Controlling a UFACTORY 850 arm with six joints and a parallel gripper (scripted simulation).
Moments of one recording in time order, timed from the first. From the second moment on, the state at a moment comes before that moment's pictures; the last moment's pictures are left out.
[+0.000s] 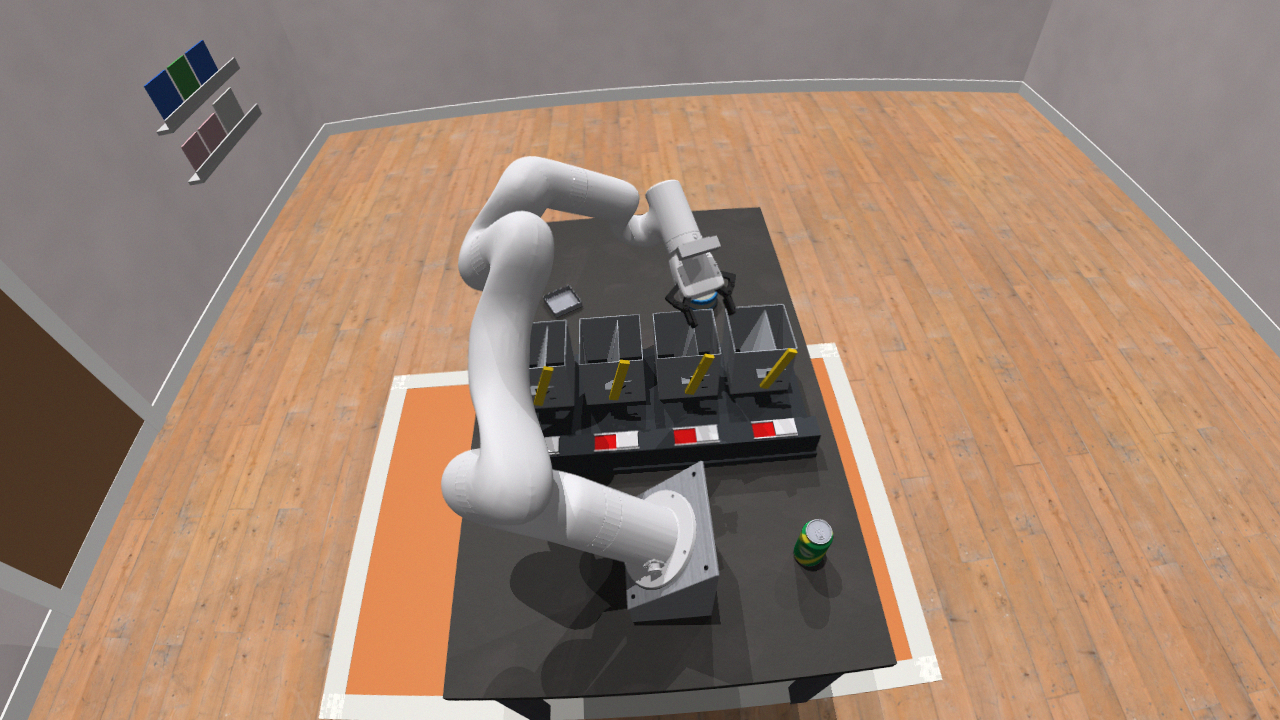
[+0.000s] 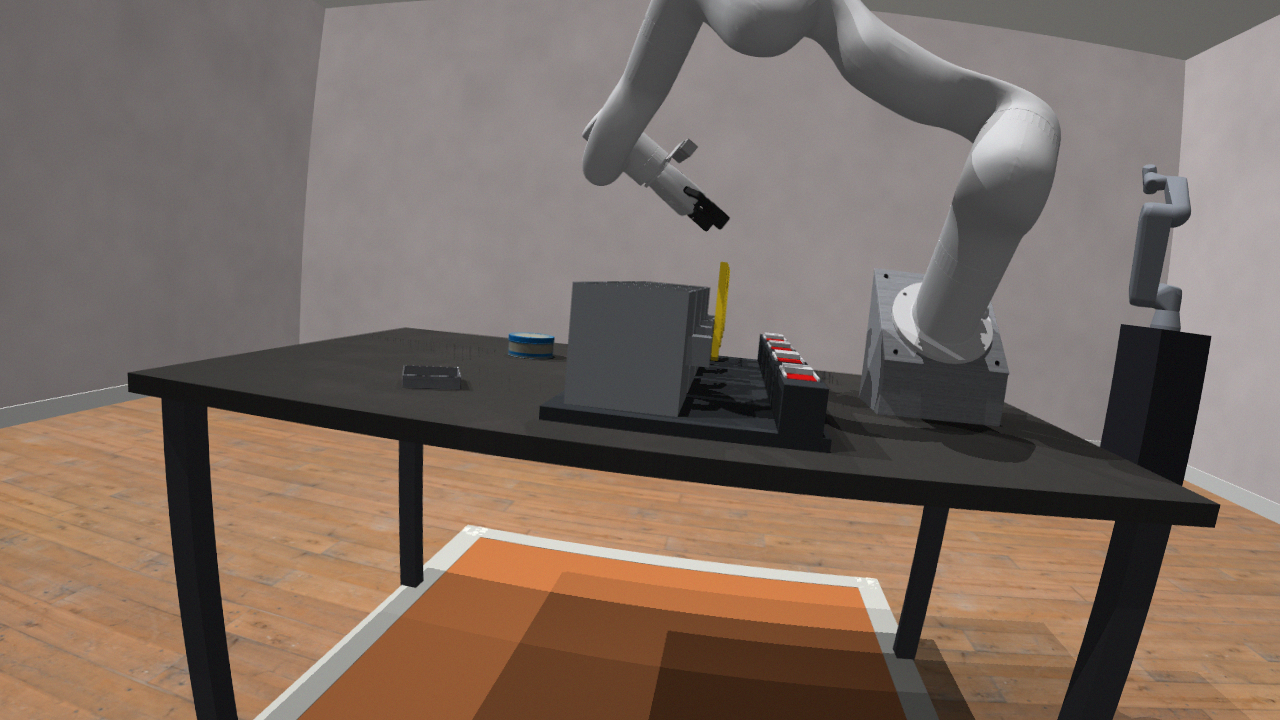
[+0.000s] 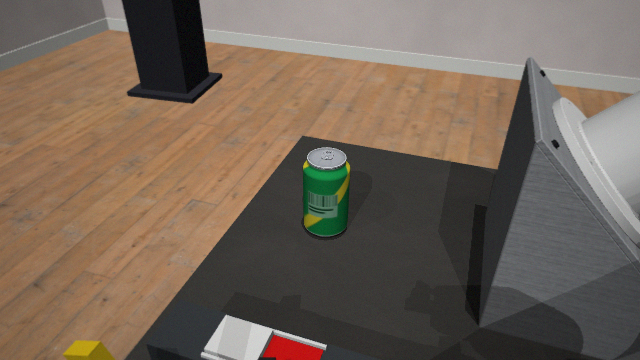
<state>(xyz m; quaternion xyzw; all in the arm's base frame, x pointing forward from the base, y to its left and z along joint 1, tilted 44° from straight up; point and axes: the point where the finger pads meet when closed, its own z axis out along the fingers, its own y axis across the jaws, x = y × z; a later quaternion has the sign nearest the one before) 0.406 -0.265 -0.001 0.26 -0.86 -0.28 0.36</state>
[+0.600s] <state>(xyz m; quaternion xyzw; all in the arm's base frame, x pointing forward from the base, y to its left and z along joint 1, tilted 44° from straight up) 0.435 -0.289 -0.058 0.12 -0.91 -0.35 0.18</state>
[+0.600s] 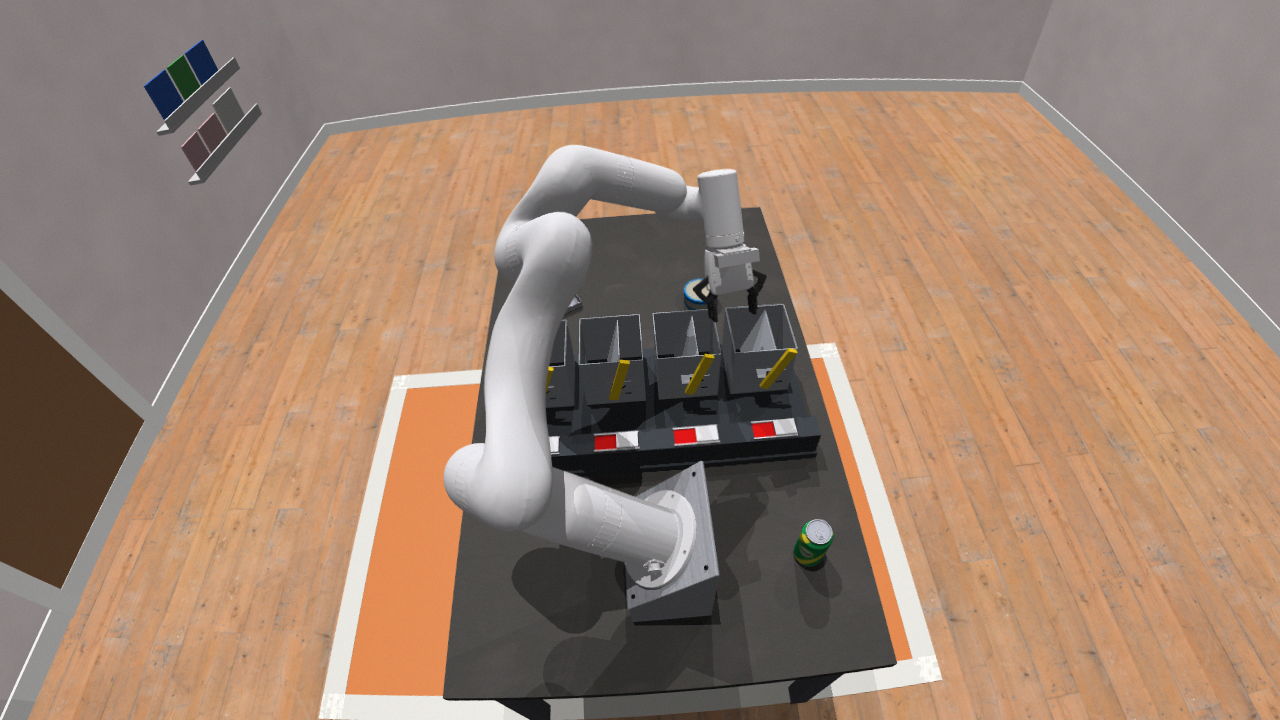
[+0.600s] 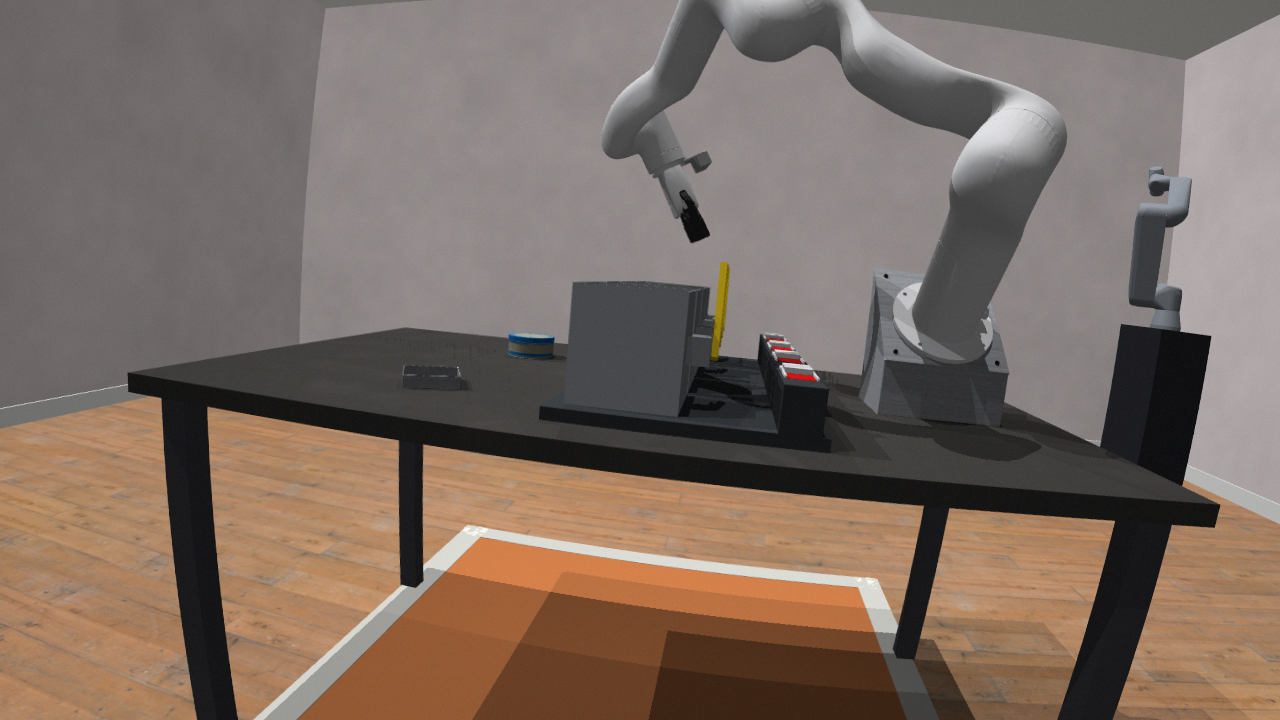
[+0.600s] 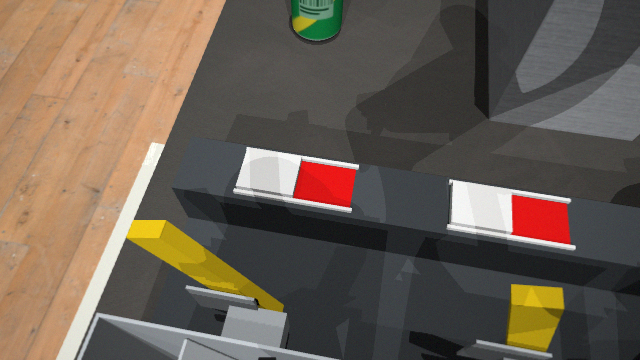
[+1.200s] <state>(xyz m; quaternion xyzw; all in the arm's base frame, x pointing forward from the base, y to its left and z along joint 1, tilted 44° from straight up) 0.470 -0.354 -0.102 -0.04 -0.93 -0.37 0.00</state>
